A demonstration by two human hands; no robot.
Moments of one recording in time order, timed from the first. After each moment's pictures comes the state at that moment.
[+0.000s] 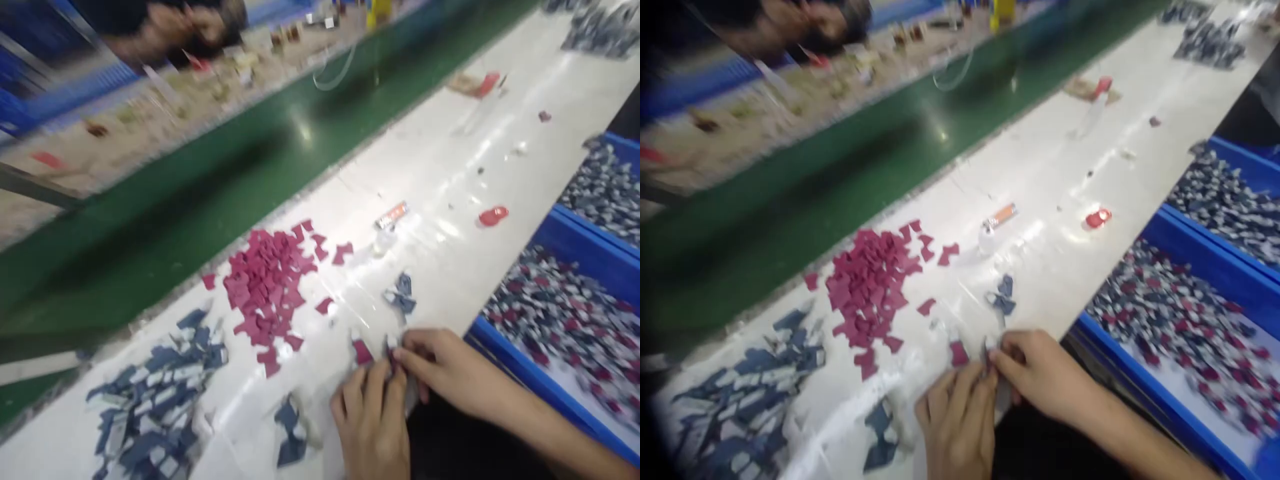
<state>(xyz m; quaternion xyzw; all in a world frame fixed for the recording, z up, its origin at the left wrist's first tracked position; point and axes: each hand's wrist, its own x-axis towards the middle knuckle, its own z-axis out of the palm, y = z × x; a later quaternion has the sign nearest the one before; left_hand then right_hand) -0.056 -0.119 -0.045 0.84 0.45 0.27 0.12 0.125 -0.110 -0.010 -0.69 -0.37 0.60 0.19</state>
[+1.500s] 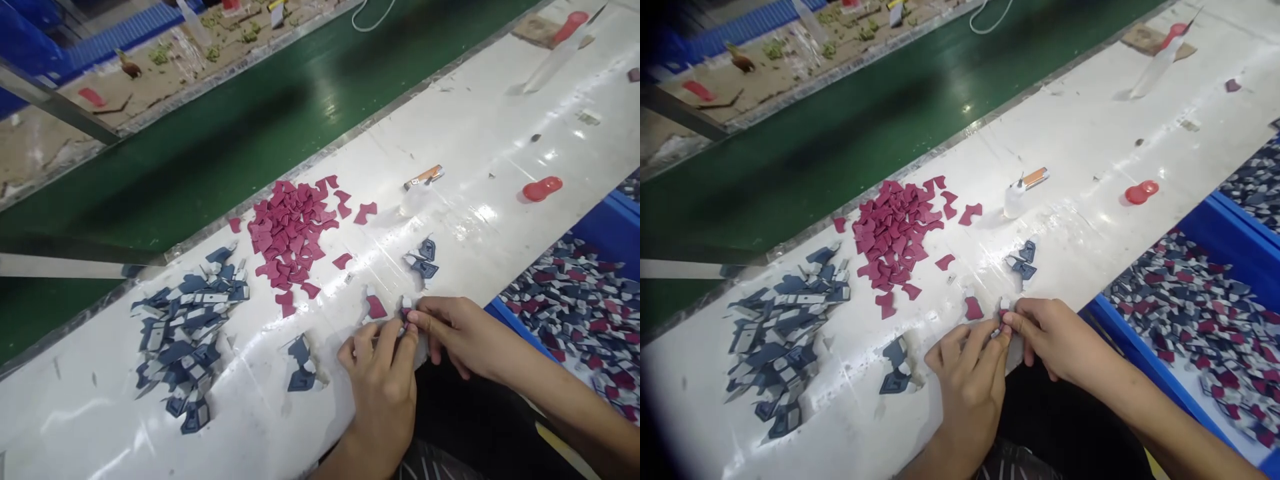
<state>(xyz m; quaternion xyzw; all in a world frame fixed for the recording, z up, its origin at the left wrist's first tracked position) -0.046 -0.125 -0.040 0.82 0.47 0.29 0.14 0.139 -0.117 -0.018 -0.65 -0.36 0.65 0.16</state>
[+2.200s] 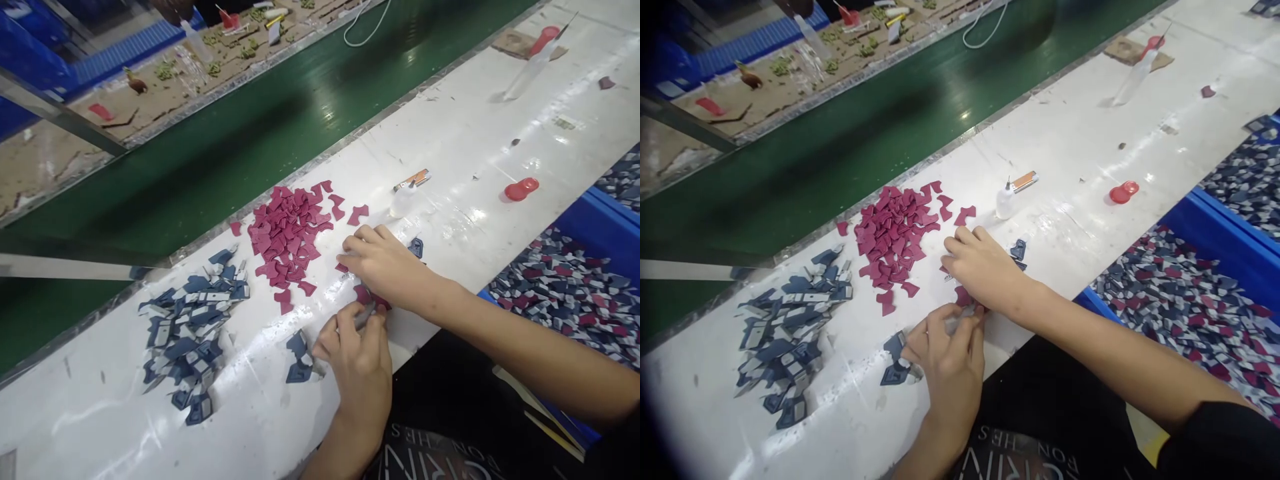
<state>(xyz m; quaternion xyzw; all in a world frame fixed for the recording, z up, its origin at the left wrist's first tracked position) -0.044 -0.113 -0.041 0.78 0.56 0.28 0.07 0.107 -0.012 -0.017 -0.51 -0.86 0.05 0.07</state>
